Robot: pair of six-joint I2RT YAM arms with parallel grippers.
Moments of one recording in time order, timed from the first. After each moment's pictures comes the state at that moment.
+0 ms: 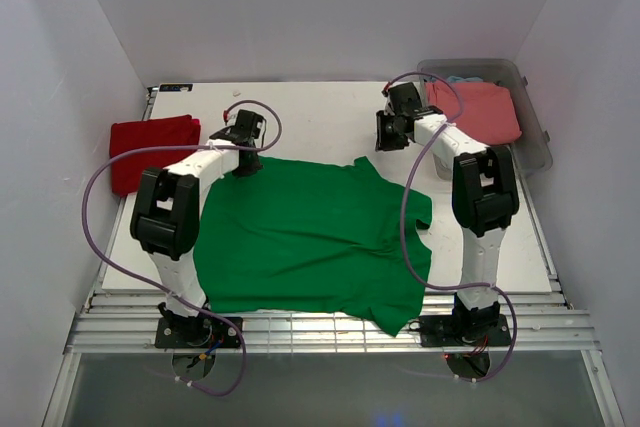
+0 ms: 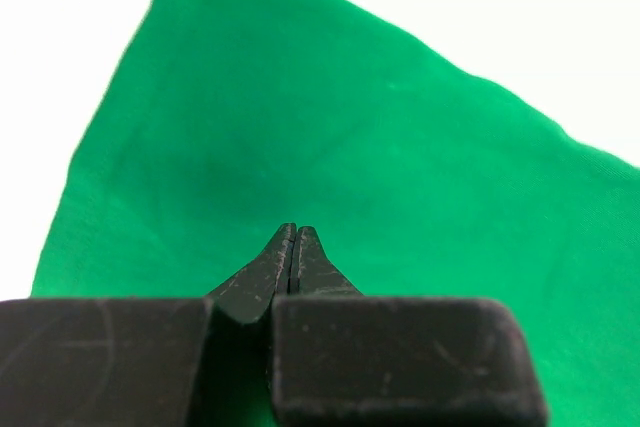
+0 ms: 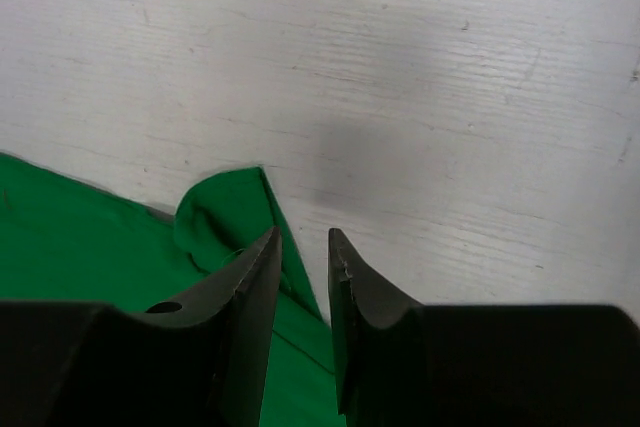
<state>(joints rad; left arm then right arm) -0.30 1.86 1.30 -0.50 -0.34 -0.49 0.32 2.06 1.62 -0.50 -0.06 0.21</state>
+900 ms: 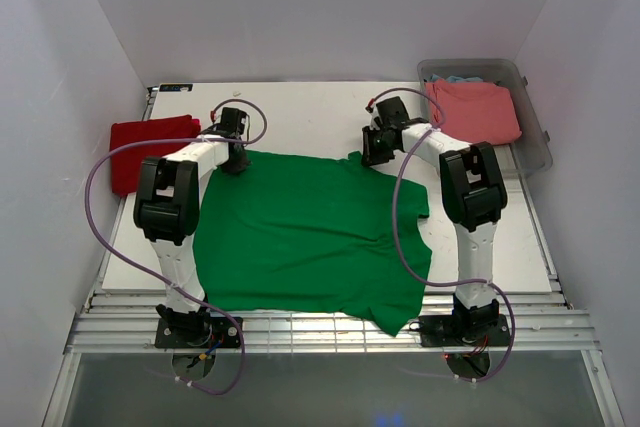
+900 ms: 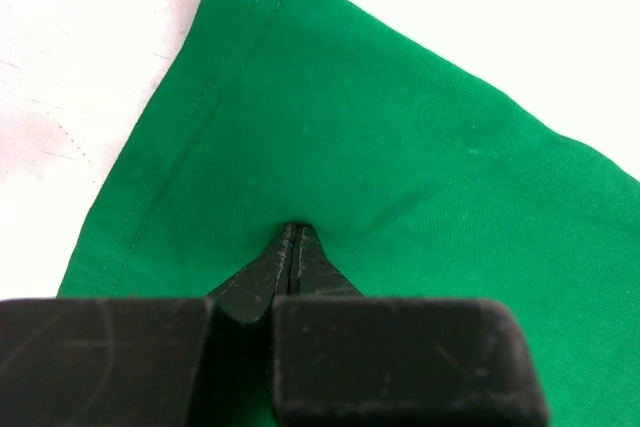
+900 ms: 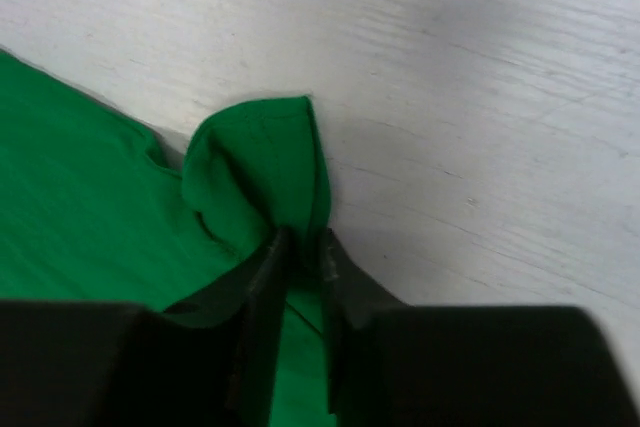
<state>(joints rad) -0.18 1.99 1.36 -0.44 -0.27 -0.44 0.36 2.14 1.56 -0.40 -0.22 0.19</state>
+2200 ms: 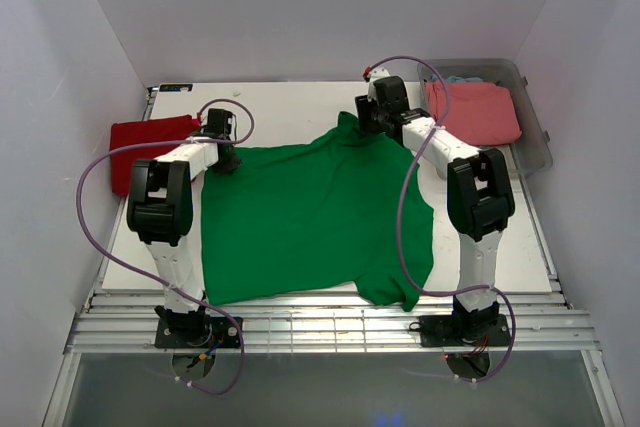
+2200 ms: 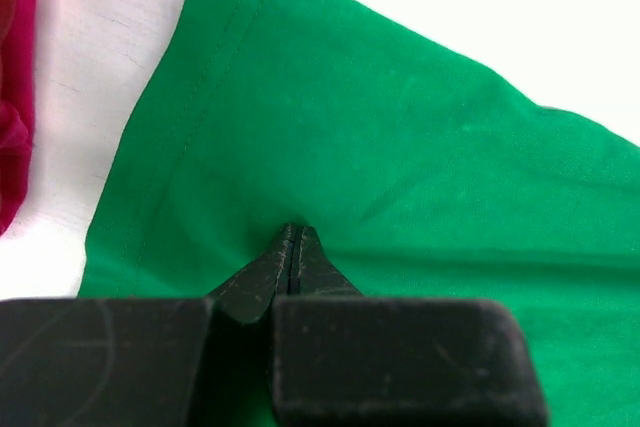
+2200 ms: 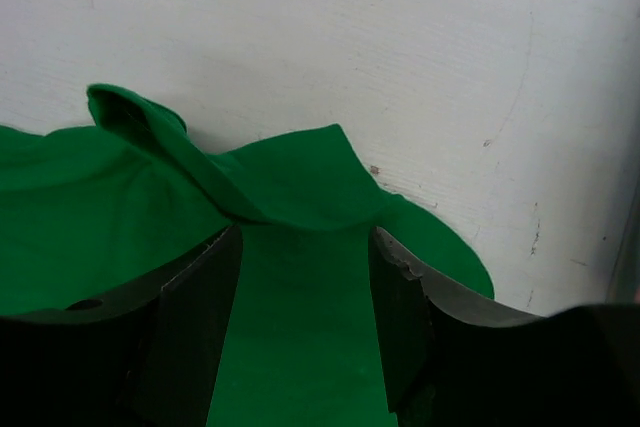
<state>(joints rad) -0.11 1.97 1.31 -0.38 -0.23 -0.45 0.40 2.04 1.62 -0.20 0.07 0.02</state>
